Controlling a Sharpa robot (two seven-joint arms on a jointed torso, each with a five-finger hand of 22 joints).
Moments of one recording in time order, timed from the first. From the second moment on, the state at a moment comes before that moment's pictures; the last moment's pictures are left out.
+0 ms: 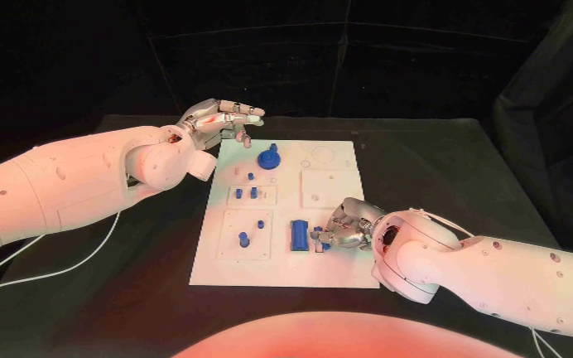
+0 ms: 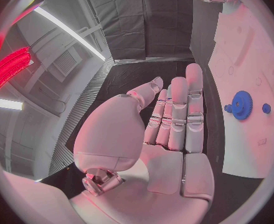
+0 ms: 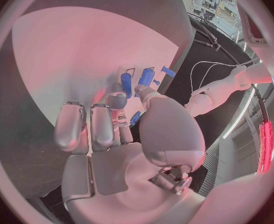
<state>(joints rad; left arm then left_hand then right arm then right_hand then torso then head) 1.25 -0.83 -0.15 1.36 0.00 -0.04 0.28 1.28 -0.06 0.45 -0.14 0.05 0.95 0.20 0.16 0.07 0.96 0.12 0.45 0.11 1.18 0.03 0.97 0.55 0.16 1.22 0.12 0.58 0.63 0.92 -0.82 -0.05 1.83 -1.24 -0.38 -0.67 1.07 -0.13 0.18 0.24 0.38 1.03 0.06 0.39 0.28 1.34 -0.01 0.89 0.99 1.46 -0.08 1.29 1.15 0.08 1.40 0.02 1.40 1.13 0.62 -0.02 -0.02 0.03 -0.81</state>
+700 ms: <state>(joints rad) 1.25 -0.83 -0.15 1.36 0.00 -0.04 0.28 1.28 -0.06 0.45 -0.14 0.05 0.95 0.20 0.16 0.07 0.96 0.12 0.45 0.11 1.18 0.03 0.97 0.55 0.16 1.22 0.12 0.58 0.63 0.92 -0.82 -0.05 1.85 -1.23 -0.37 -0.67 1.03 -0.09 0.07 0.29 0.36 1.05 0.05 0.40 0.30 1.35 -0.02 0.92 1.02 1.47 -0.08 1.30 1.18 0.09 1.40 0.02 1.40 1.15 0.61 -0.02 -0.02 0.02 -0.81</state>
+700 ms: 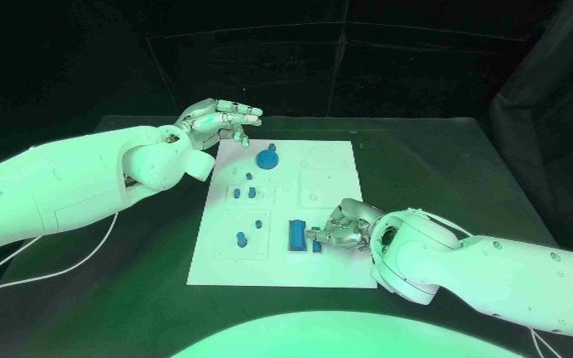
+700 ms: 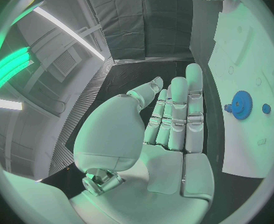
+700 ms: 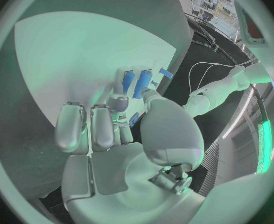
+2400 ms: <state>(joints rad) 1.25 -0.83 -0.15 1.34 -0.01 -0.04 0.28 1.28 -0.06 0.45 -0.14 0.05 0.95 0.20 0.17 0.07 0.96 0.12 0.45 0.11 1.18 0.03 0.98 0.54 0.16 1.22 0.12 0.58 0.63 0.93 -0.83 -0.05 1.81 -1.28 -0.27 -0.61 1.18 -0.05 -0.06 0.16 0.16 1.06 0.05 0.40 0.31 1.36 -0.03 0.91 1.03 1.47 -0.09 1.31 1.19 0.08 1.40 0.02 1.40 1.16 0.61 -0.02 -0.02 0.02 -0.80</state>
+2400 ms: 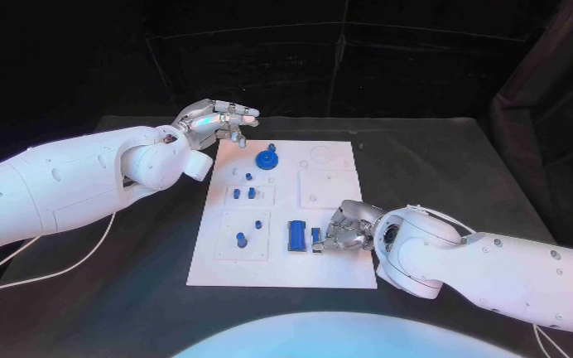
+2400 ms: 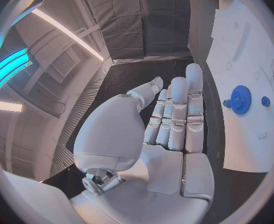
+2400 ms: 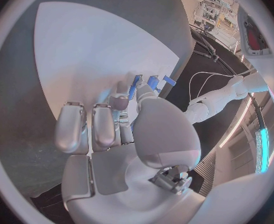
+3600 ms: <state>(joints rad) 1.22 -0.76 -0.15 1.19 0.05 -0.09 0.42 1.22 -0.07 0.35 -0.09 0.05 0.94 0.18 0.14 0.07 0.97 0.15 0.28 0.06 0.92 0.12 0.41 0.24 0.18 0.87 0.22 0.19 0.36 1.09 -0.73 0.00 1.32 -0.27 -0.29 0.26 1.28 0.04 -0.14 0.02 0.15 0.76 0.16 0.10 0.12 0.87 0.15 0.13 0.22 0.93 0.16 0.08 0.14 0.17 0.79 0.27 0.24 0.08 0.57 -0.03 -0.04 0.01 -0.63</state>
